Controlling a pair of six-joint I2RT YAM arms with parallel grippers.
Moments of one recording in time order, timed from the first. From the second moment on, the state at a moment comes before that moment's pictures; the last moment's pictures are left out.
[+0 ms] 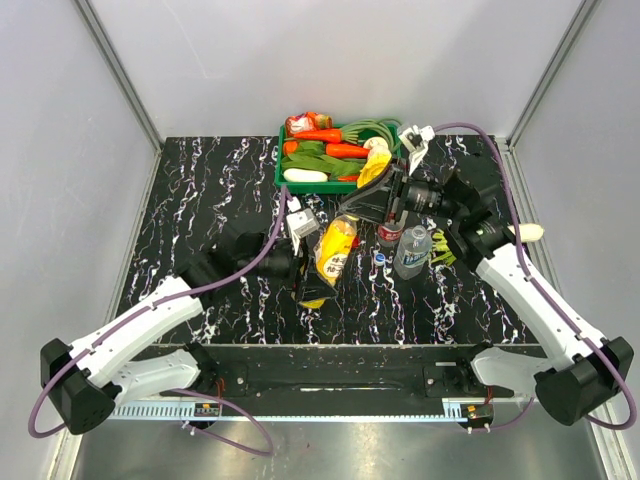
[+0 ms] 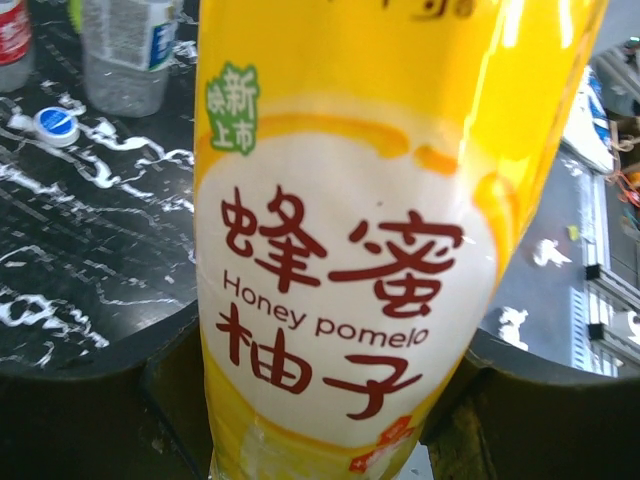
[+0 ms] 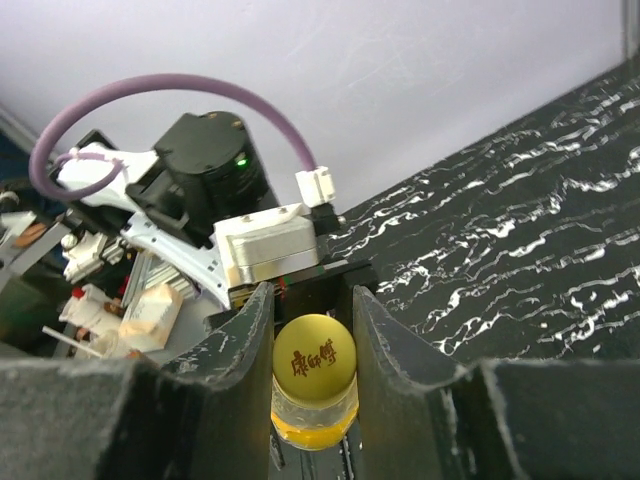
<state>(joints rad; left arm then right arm) -0.77 1.02 0.91 -0.29 0.63 -0.28 0.49 1.17 1.16 0.15 -0.86 0.61</state>
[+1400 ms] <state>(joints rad) -0.79 1.04 0.90 -0.41 0.41 -0.25 0.49 1.08 1.17 -0.04 -0.39 0.56</state>
